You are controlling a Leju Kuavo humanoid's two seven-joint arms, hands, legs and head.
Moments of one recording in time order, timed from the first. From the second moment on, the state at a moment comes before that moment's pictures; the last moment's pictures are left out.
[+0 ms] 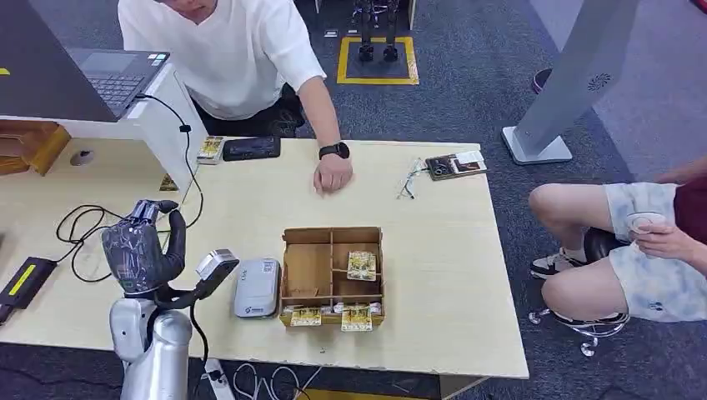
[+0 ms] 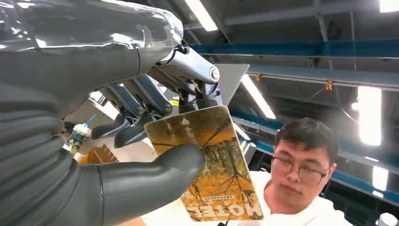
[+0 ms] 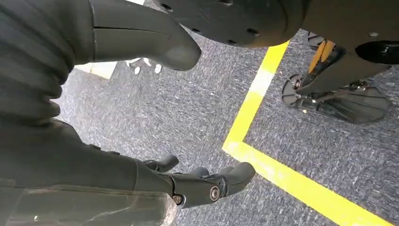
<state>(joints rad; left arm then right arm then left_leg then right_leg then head) -0.26 -0.31 0.50 -1.38 -1.24 0.67 -0.70 -0.09 0.11 -1.02 -0.20 1.34 0.11 0.03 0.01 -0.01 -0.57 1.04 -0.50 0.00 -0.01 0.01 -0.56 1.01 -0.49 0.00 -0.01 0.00</state>
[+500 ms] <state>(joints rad) -0.22 -0.30 0.40 -1.44 -1.24 0.67 -0.55 -0.03 0.11 -1.02 -0.20 1.32 0.10 0.01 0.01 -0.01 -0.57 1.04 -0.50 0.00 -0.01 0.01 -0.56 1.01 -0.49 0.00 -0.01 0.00</state>
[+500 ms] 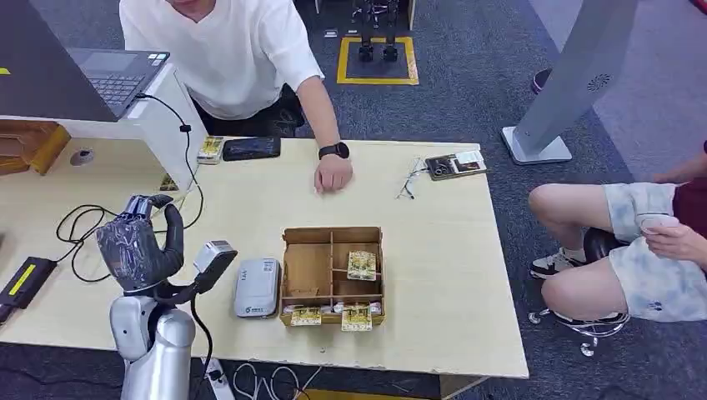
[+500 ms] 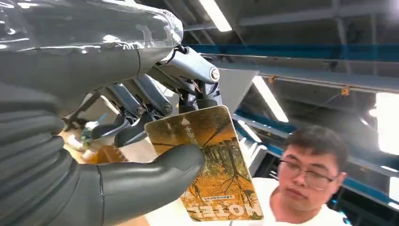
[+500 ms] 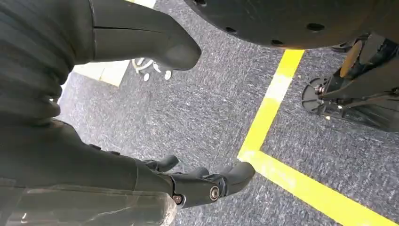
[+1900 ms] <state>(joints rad) -0.02 -0.06 -0.12 -1.40 -0.20 0.31 -0.14 -0.02 0.11 -1.07 -0.20 1.31 0.09 0.04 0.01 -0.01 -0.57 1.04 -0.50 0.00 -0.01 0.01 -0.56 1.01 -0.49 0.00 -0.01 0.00</state>
